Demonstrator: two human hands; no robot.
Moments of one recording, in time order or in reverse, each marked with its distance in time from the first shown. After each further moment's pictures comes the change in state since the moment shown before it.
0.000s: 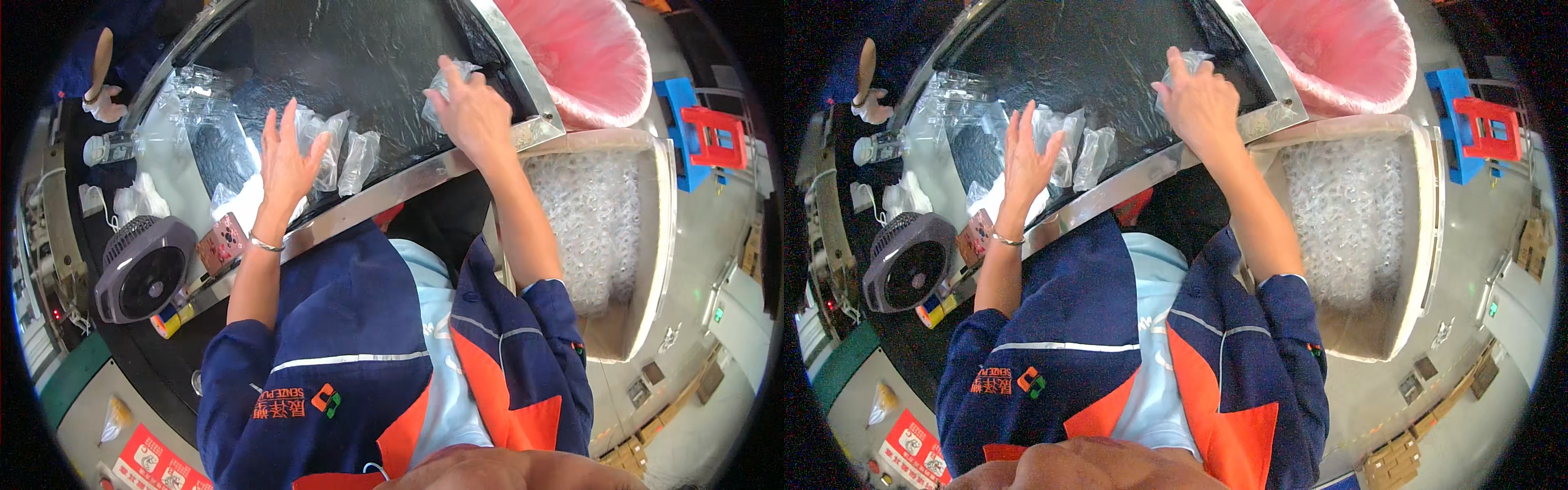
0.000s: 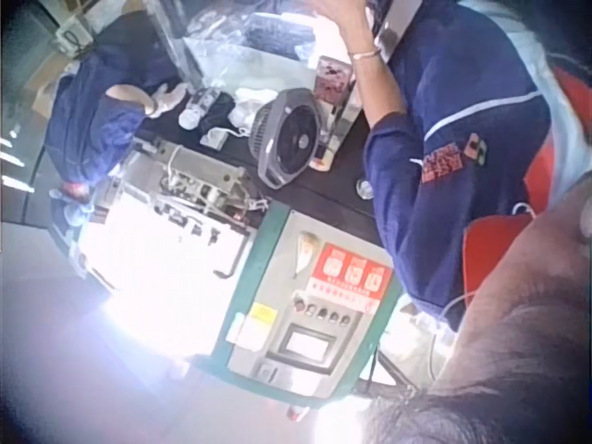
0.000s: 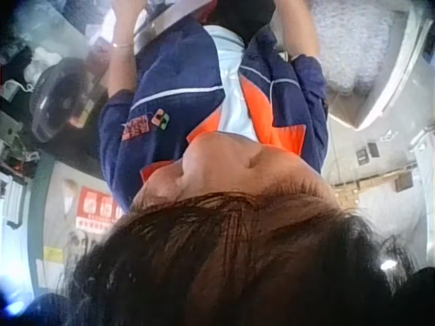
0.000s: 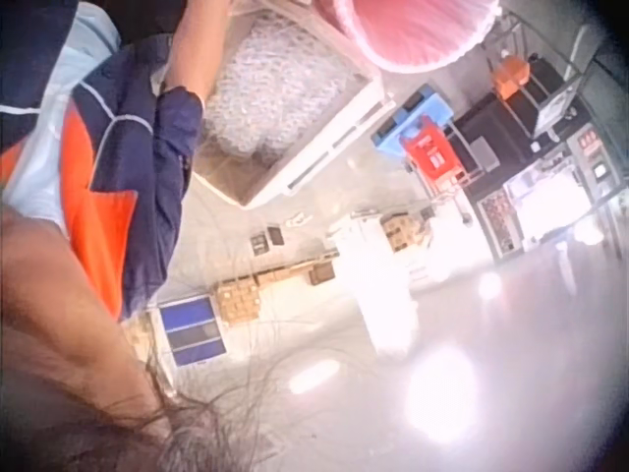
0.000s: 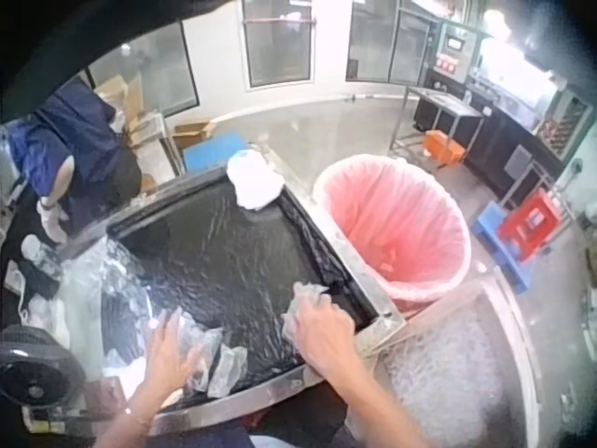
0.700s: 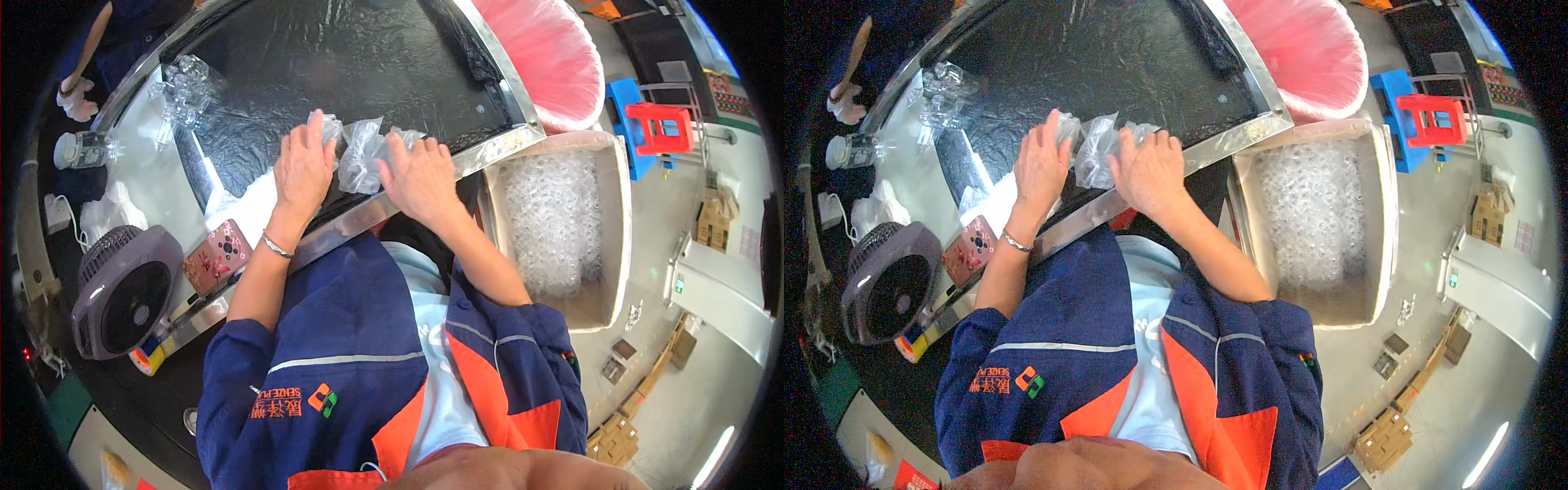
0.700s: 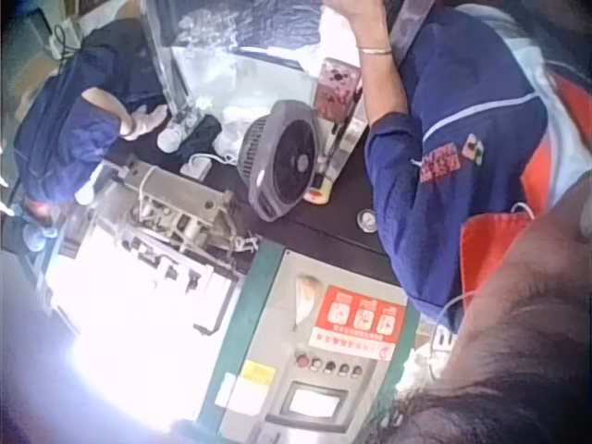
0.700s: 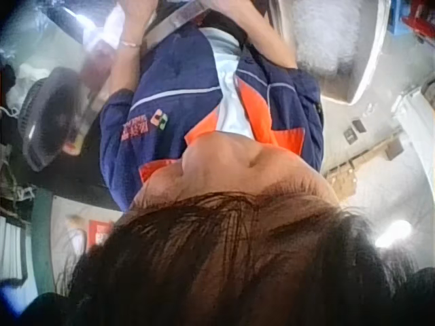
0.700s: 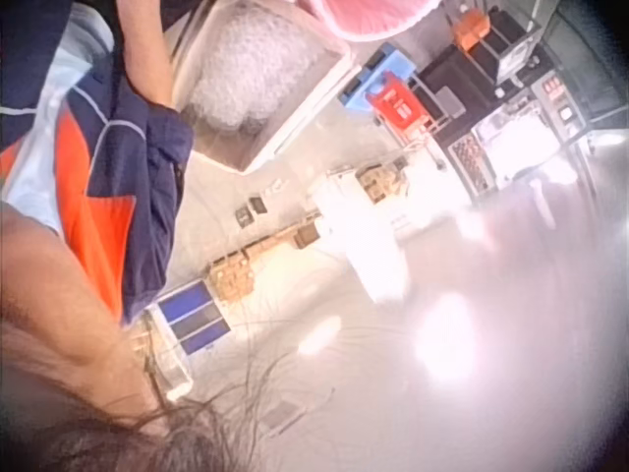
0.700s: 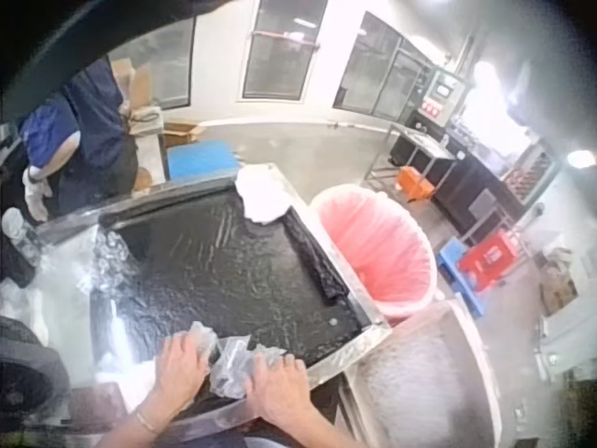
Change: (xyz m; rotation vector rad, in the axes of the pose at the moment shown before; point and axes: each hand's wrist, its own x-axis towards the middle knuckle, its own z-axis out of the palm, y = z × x) left_hand -0.015 -0.025 0.008 0.026 0.055 0.115; right_hand -0.068 -0.111 0.009 -0.089 -0.159 -0.158
